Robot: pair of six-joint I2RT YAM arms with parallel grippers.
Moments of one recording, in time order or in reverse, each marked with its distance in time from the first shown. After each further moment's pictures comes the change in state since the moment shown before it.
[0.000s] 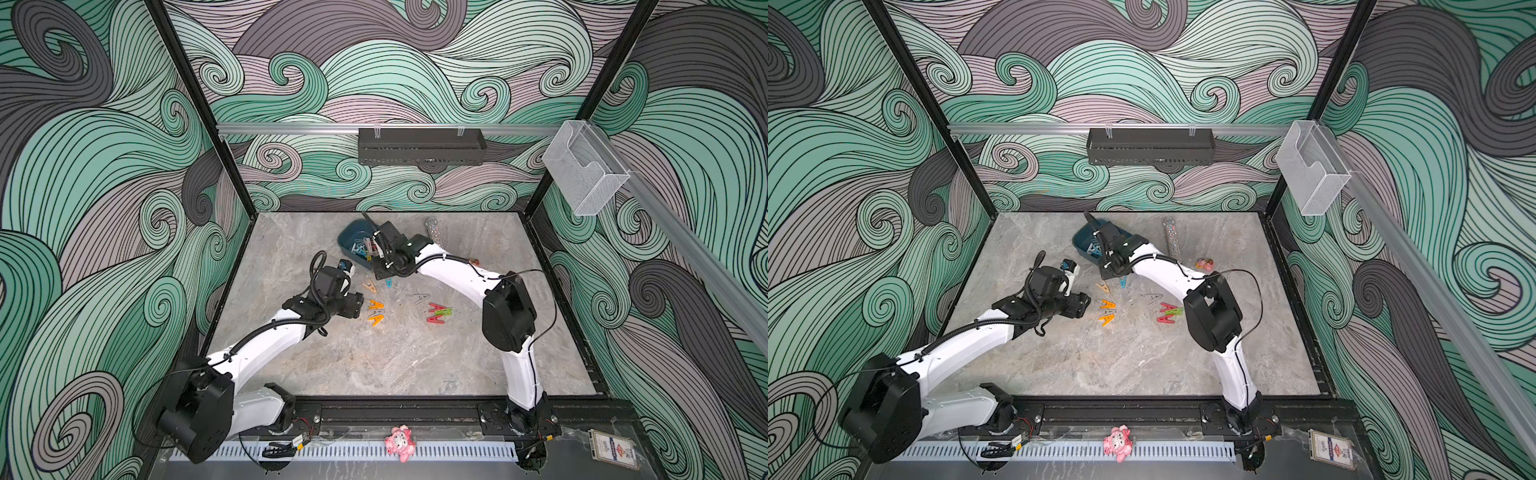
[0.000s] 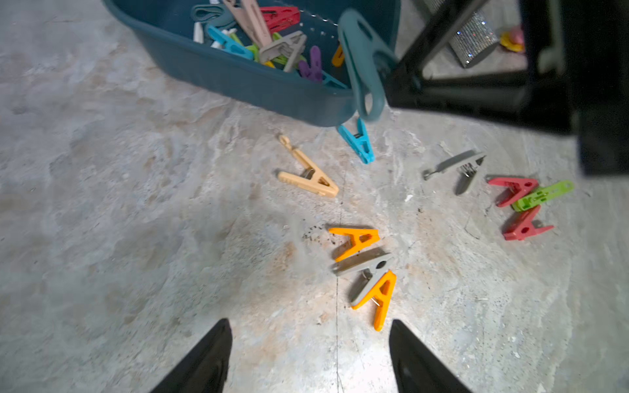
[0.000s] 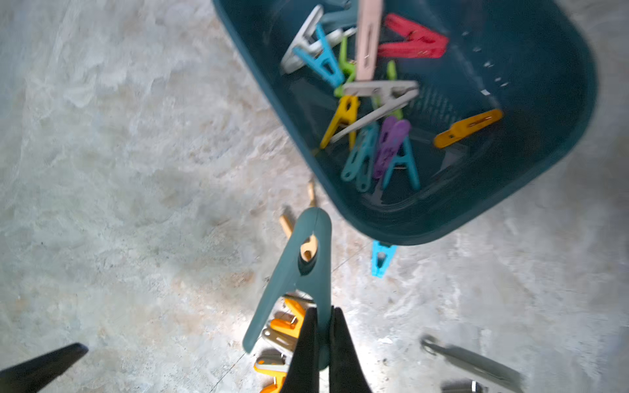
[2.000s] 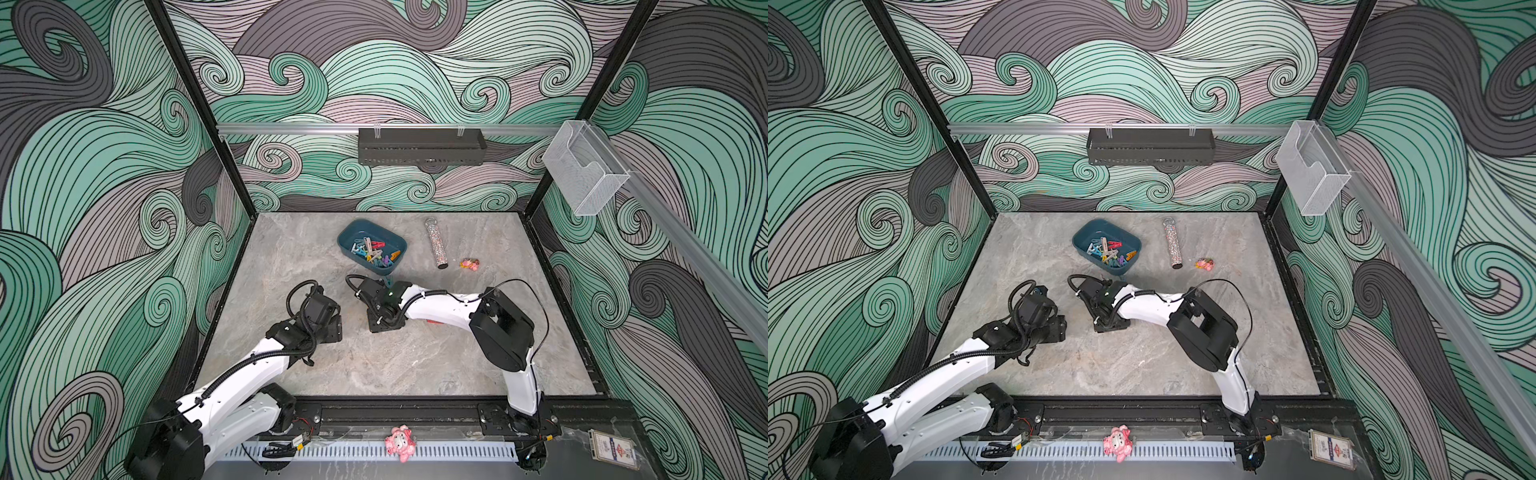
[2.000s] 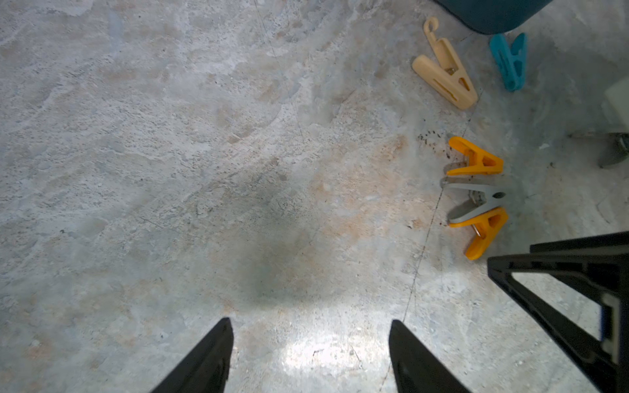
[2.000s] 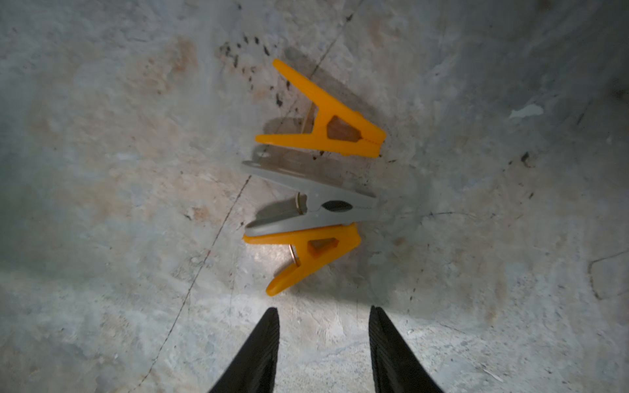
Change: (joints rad) left arm -0.038 -0.294 -0.213 -0.267 -0.243 -0.375; right arm 0.264 -0.043 -0.374 0.044 0.041 0.447
